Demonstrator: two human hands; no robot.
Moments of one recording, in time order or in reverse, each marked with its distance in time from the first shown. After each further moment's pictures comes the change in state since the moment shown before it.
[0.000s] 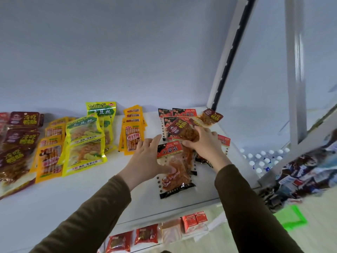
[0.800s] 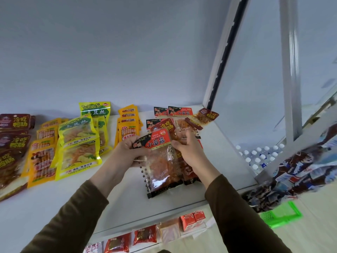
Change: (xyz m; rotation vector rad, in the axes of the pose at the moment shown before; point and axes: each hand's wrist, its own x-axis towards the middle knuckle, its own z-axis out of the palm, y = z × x) left_hand -0.006 -0.029 -0.025 -1.033 0.015 -0.140; right_hand -0.029 -0.027 0.026 0.692 -0.054 0.000
